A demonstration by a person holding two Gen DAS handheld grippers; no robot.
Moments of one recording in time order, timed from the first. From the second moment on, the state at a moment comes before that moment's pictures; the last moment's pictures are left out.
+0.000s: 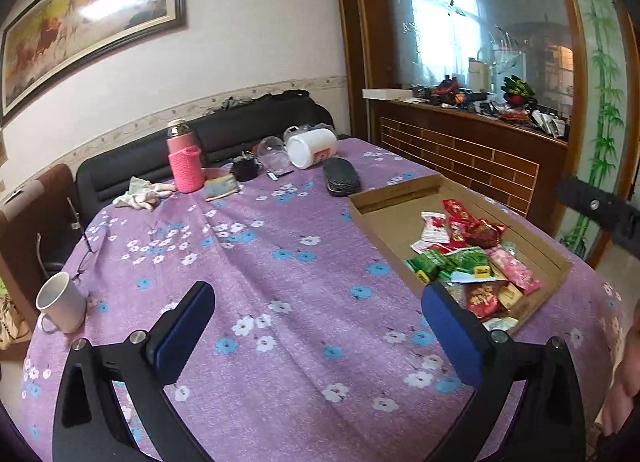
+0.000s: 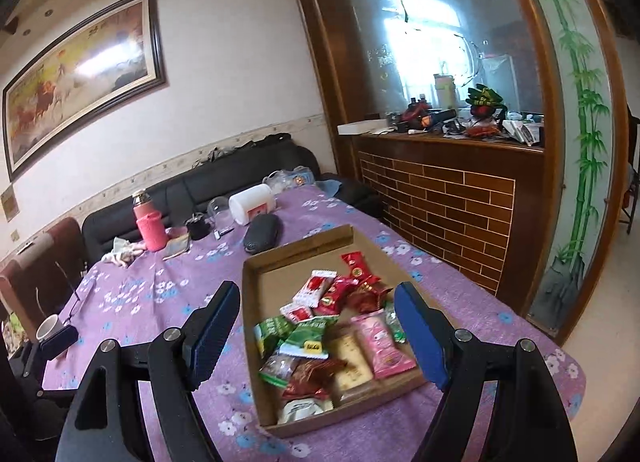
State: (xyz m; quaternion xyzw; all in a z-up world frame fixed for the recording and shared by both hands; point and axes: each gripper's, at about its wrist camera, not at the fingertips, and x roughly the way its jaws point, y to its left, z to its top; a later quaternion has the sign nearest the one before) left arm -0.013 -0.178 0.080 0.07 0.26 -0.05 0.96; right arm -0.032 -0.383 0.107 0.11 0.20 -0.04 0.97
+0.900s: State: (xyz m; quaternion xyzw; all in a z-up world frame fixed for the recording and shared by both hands) left arm 0.005 -0.182 0.040 0.08 0.31 -0.02 0.95; right arm -0.022 -0.359 0.079 0.09 0.22 -0.06 0.97
